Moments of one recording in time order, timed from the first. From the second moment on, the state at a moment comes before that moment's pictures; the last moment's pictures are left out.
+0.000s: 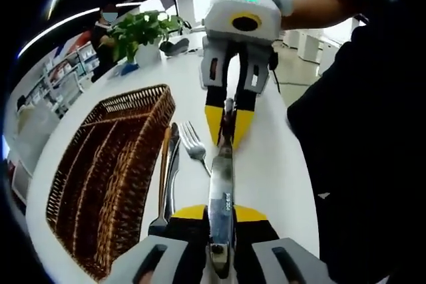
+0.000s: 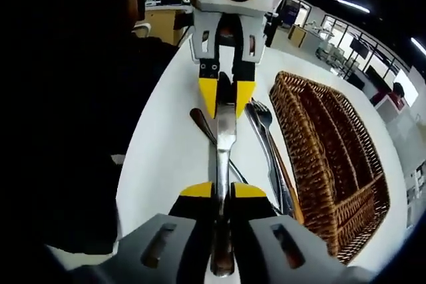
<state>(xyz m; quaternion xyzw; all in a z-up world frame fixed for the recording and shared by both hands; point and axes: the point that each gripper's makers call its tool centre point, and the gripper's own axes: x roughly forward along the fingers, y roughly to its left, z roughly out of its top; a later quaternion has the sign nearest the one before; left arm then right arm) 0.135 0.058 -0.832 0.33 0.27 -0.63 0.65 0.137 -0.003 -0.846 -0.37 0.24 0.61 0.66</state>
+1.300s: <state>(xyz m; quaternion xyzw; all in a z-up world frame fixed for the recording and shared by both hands) 0.145 0.064 -0.819 0.24 0.28 -0.60 0.71 0.135 0.013 -0.840 -0.34 0.24 0.61 0.68</state>
